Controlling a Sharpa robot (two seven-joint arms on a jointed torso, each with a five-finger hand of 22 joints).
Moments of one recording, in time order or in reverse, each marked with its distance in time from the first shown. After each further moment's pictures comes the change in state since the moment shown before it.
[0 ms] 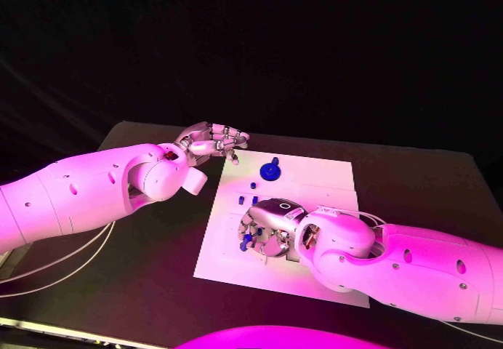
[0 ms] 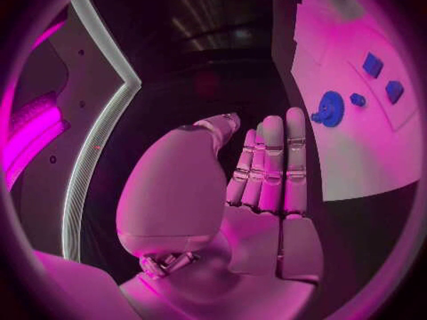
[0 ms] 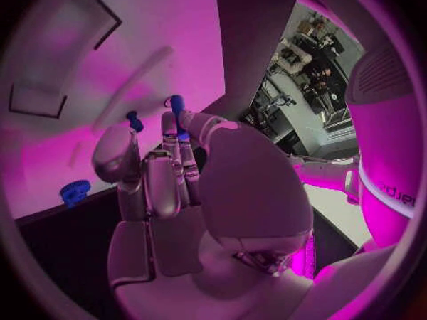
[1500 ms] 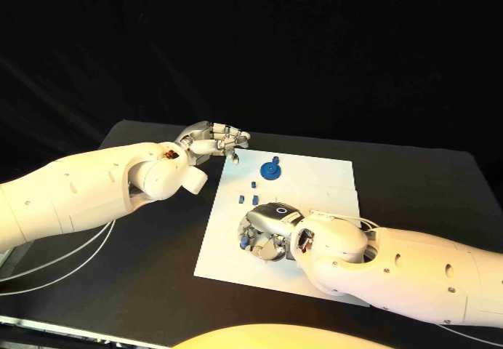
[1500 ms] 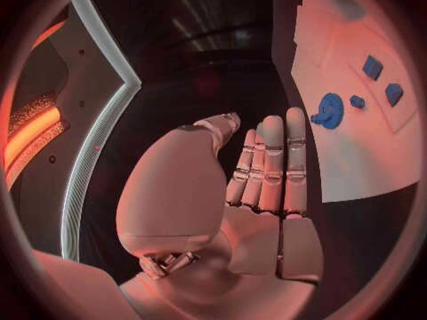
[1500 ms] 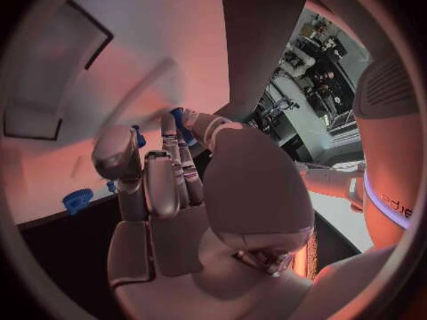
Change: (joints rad) left arm 0.000 -0.003 0.000 0.004 0.000 0.005 -0.005; left_hand 0.000 0.000 -0.001 -0.001 0.000 0.000 0.000 0.000 0.000 0.000 0.000 0.001 0.000 0.000 0.000 0.000 0.000 0.000 0.000 0.000 0.000 -0.001; right arm -0.019 0.029 -0.013 -0.024 -0.028 0.004 -0.035; right_hand -0.076 -0.045 -0.010 -0.037 0.000 -0.077 0.026 -0.050 0.037 -0.046 0.019 -0.019 0.008 0.000 0.007 0.004 0.001 0.000 -0.007 0.007 -0.022 0.000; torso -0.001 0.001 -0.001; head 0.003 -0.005
